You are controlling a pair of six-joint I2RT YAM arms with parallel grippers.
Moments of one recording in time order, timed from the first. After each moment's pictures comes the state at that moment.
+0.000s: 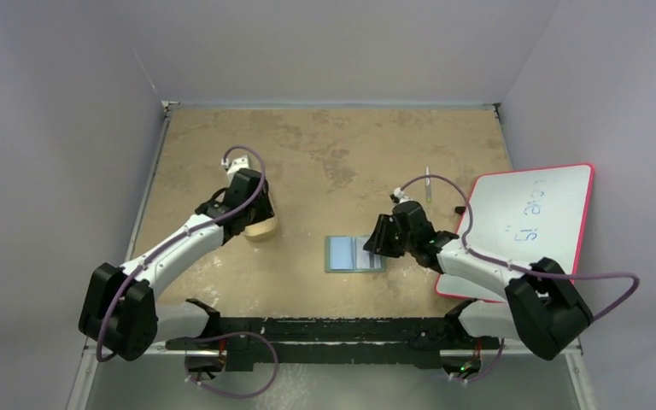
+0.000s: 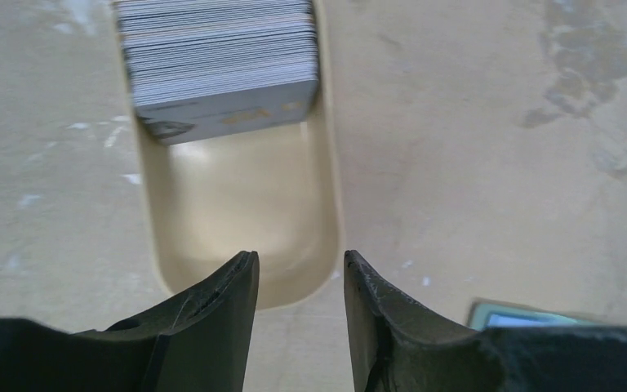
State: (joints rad) left arm -0.49 1.25 0.79 -0.36 -0.30 -0.69; right arm 0.58 1.28 0.49 -0.04 -0.10 0.74
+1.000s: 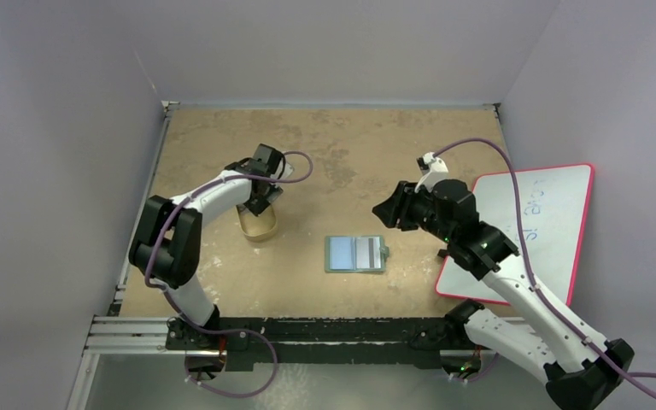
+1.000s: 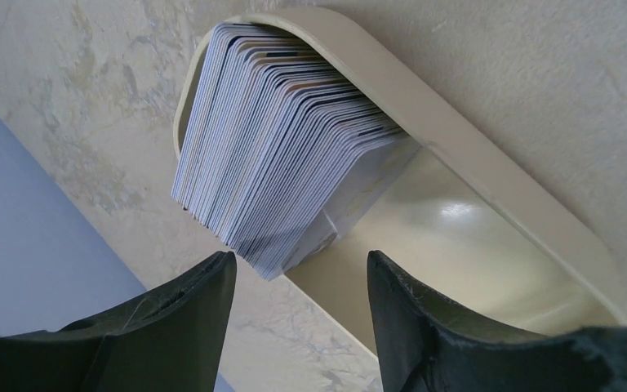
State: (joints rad) left arm -0.39 1.70 1.13 -0.58 -0.39 0.38; right arm 0.58 0.85 0.84 -0.42 -0.04 0.56
